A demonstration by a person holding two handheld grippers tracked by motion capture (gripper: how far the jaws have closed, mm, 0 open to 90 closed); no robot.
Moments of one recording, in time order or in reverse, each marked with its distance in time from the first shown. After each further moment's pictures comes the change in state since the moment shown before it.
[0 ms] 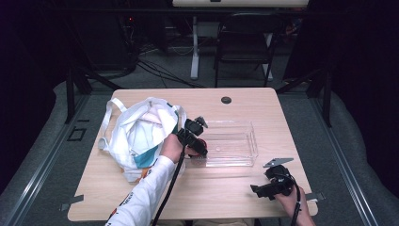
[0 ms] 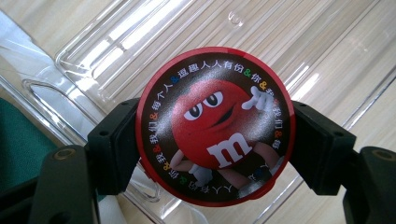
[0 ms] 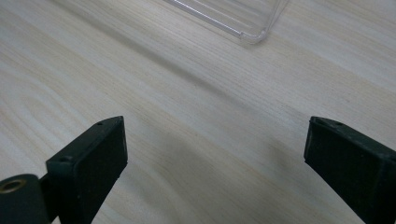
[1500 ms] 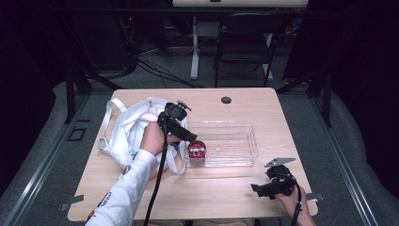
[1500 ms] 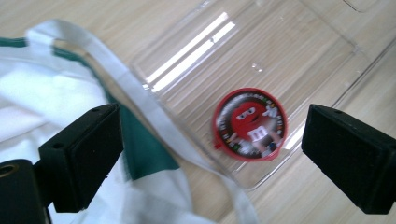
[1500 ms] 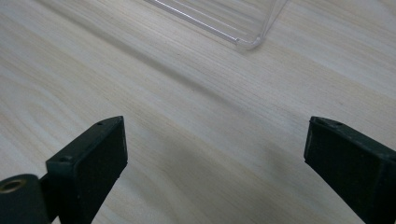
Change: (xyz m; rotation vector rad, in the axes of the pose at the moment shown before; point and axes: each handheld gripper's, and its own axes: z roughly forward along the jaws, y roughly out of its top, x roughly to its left) left arm 0.020 -0.019 -0.091 -0.214 0.097 -0.007; right arm -0.001 0.000 -0.003 -0.027 0.005 0.013
